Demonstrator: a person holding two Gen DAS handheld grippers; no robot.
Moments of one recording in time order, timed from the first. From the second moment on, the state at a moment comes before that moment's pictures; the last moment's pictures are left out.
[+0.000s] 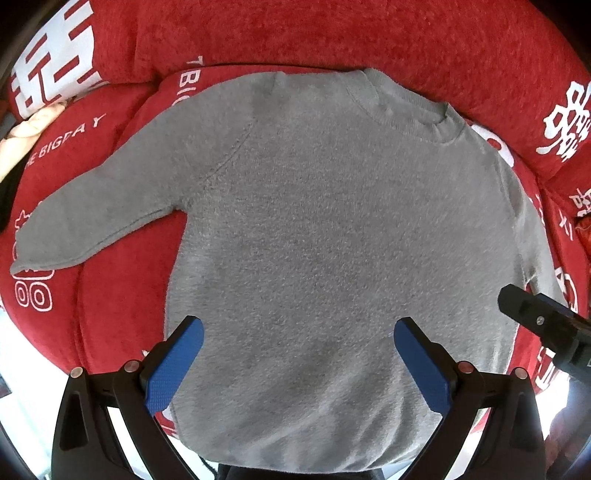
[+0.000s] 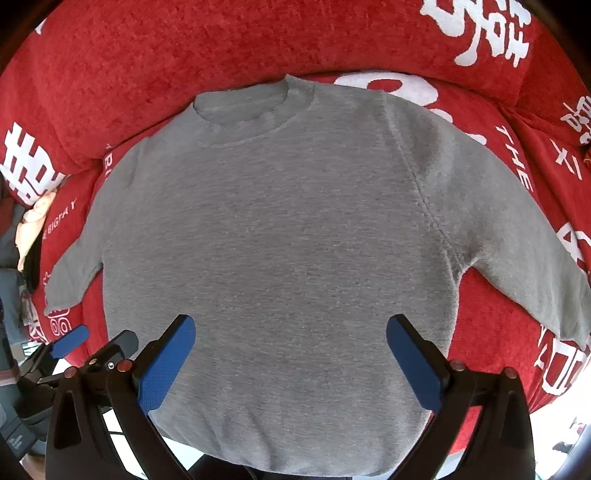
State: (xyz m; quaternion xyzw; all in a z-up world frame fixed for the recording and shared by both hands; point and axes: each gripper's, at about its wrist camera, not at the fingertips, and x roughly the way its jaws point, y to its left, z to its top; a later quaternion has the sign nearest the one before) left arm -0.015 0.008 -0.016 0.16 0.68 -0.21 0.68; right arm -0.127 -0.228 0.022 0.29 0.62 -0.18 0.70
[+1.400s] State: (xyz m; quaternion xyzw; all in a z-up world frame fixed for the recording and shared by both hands) left arm 0.162 0.304 -0.095 -0.24 0.60 -0.03 0.76; right arm -0.029 -0.064 0.024 0.24 0.63 -0.06 0.74
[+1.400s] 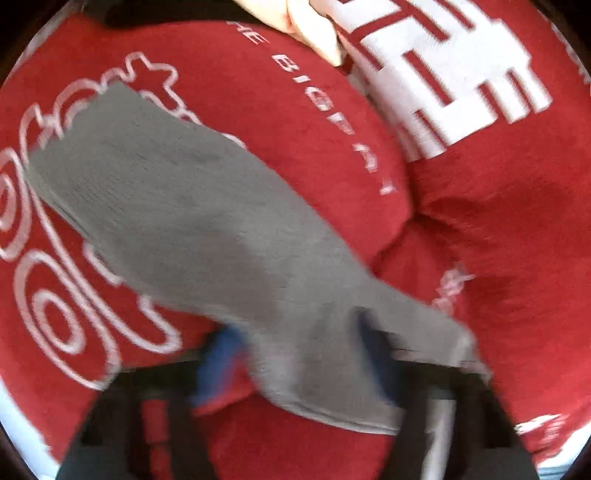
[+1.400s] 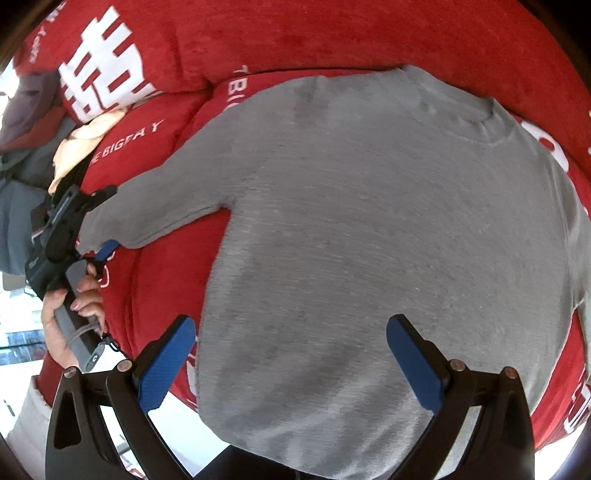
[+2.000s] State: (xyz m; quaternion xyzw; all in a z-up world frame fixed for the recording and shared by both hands) left arm 0.110 0.092 0.030 -0.09 0.50 -0.26 0.82; right arm -0.097 -0.141 0.035 0.30 0.60 -0.06 0.74
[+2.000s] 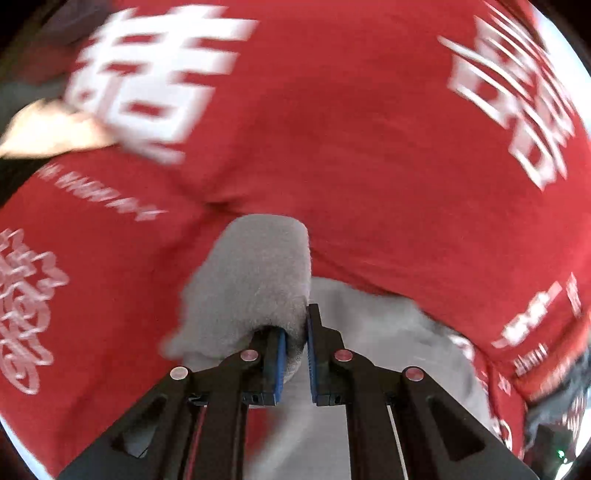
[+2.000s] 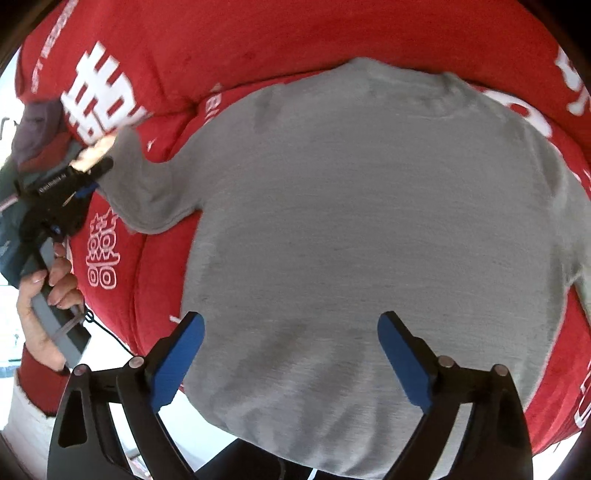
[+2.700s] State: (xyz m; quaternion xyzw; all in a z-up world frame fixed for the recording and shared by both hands) left arm -0.012 -0.066 -0.013 0.14 0.53 -0.32 0.78; right arm -0.194 -0.277 0.010 0.37 0.58 -0.14 0.71
